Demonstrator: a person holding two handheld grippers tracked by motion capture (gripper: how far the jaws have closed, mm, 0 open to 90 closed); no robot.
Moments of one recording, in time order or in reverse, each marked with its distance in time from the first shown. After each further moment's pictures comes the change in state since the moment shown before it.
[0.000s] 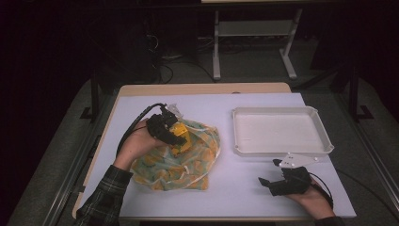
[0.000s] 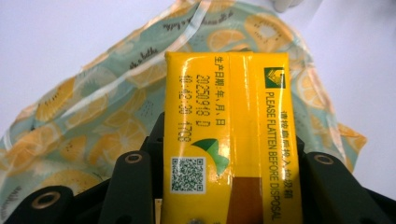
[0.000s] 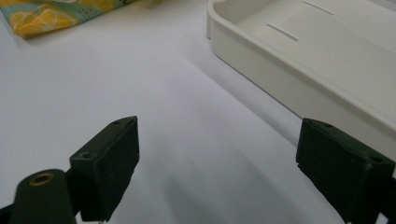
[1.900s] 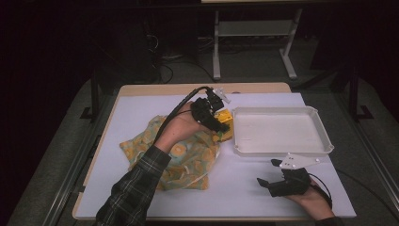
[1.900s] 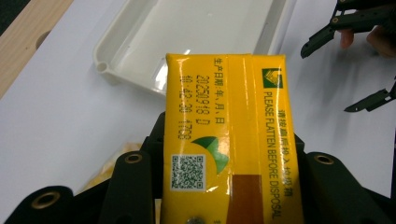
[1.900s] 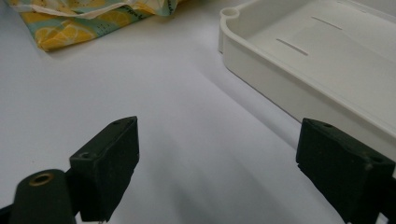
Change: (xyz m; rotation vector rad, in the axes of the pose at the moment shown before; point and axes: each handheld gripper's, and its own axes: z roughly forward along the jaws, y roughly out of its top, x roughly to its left) left arm -0.046 0.116 0.025 -0.095 -0.082 0.157; right arm 0.004 0.001 -0.002 -0.051 0.034 -0.009
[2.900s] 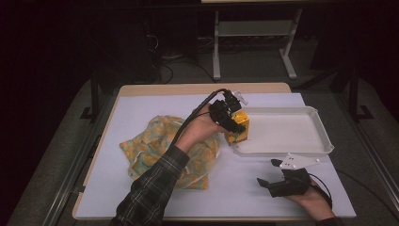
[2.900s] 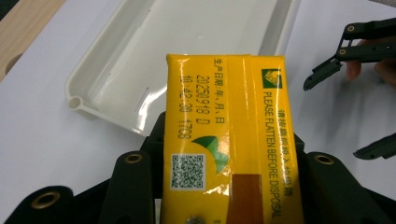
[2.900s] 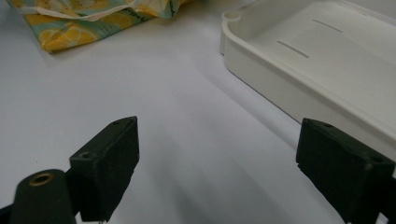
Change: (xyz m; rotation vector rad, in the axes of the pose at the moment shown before) left arm -0.006 0.025 0.042 -0.022 -0.021 -0.008; right arm 0.001 0.001 -0.001 0.000 0.003 0.002
